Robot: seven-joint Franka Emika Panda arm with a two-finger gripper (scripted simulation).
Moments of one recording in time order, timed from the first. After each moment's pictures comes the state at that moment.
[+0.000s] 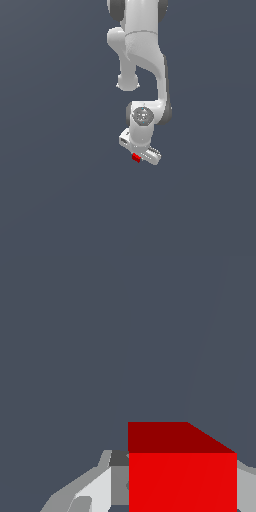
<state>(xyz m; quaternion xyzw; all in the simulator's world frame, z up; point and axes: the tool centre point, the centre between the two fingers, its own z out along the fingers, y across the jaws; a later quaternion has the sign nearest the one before) 0.012 0.049 0.020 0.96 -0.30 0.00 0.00</state>
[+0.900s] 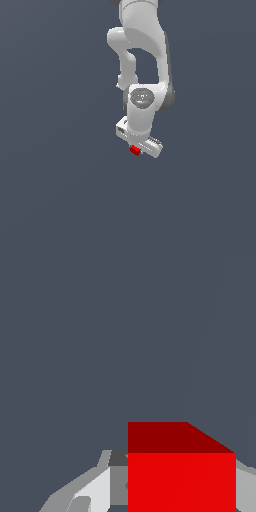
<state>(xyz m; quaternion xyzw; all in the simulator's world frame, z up) 0.010 0.039 0.093 0.96 -0.30 0.00 0.00</state>
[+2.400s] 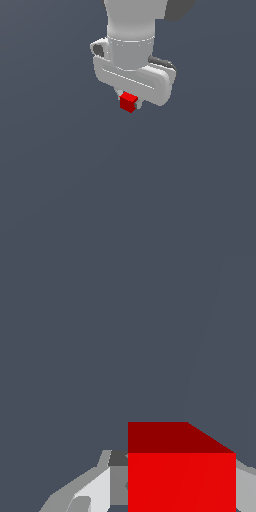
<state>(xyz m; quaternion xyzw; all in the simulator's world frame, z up) 0.016 0.005 0.366 0.96 -0.30 0.00 0.00</state>
